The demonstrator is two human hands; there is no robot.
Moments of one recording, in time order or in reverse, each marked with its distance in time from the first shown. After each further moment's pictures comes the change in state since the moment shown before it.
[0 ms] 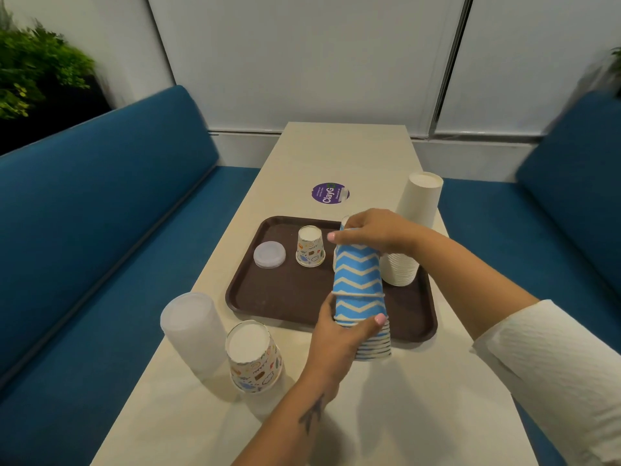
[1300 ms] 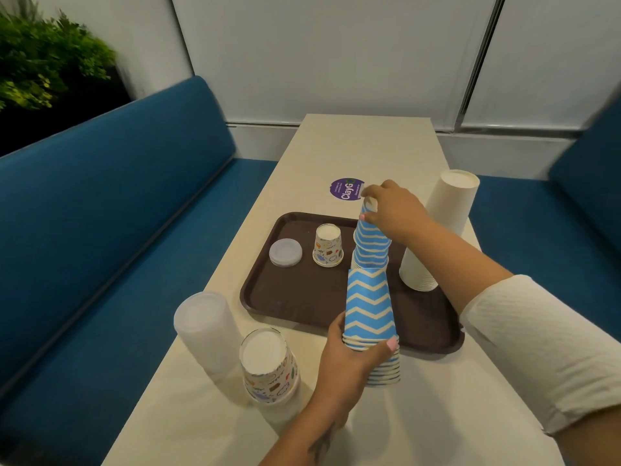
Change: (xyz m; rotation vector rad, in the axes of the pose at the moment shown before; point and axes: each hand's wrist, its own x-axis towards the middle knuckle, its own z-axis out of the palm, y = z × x) left_hand 0.002 -0.025 -0.014 0.002 0.062 -0.044; right_hand 0.079 0.025 0.009 -0.313 0.379 -0.040
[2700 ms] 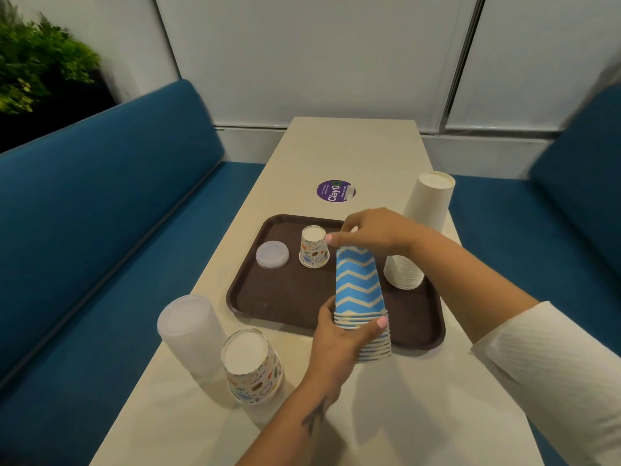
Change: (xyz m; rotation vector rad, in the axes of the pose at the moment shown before) left_hand 0.014 0.015 0.014 -0.023 -0.005 -0.007; right_hand -0.053 -0.021 -0.038 0.129 -0.363 -0.007
